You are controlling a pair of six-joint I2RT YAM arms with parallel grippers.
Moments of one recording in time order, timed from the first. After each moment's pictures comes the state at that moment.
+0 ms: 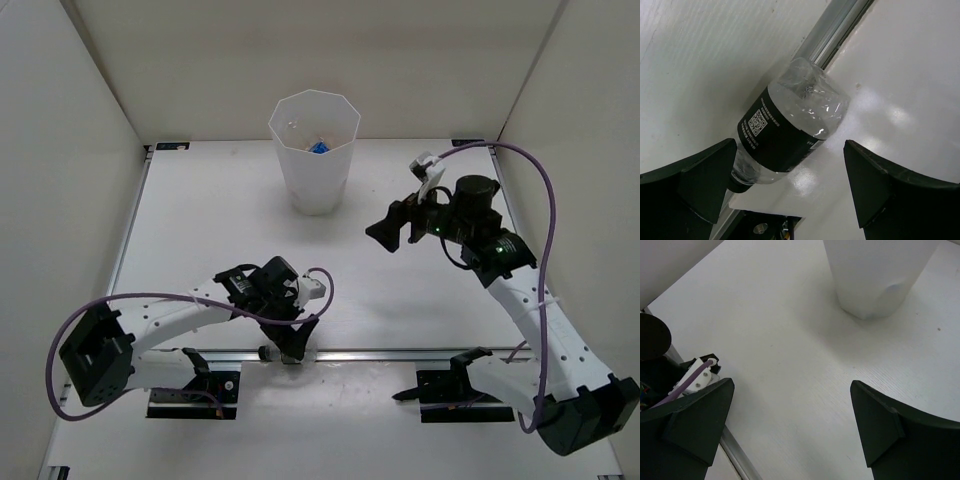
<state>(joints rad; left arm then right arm) -0.89 1.22 0.72 -0.68 0.39 -0.13 0.36 1.02 1.09 -0.40 -0.52 0.04</state>
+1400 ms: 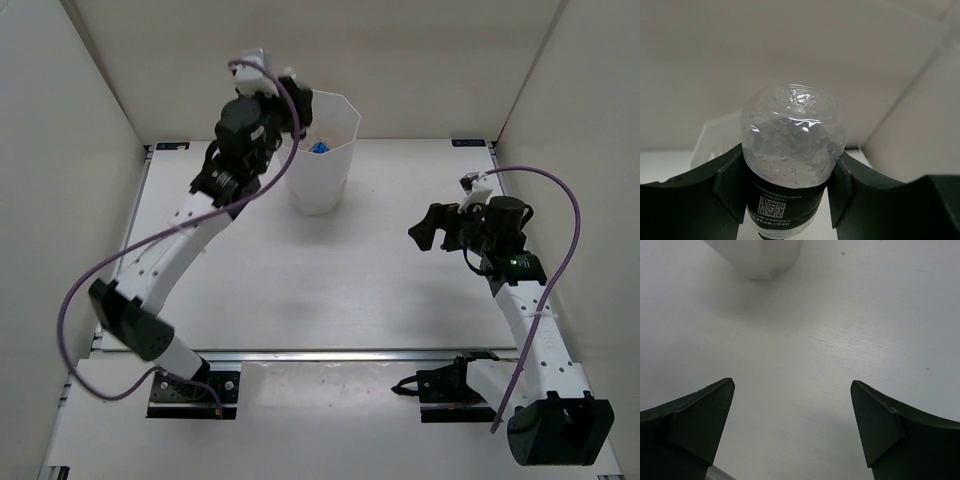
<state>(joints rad) -0.62 1.47 1.62 -0.06 -0.32 -0.28 0.03 0.92 0.84 -0.37 -0.47 0.10</state>
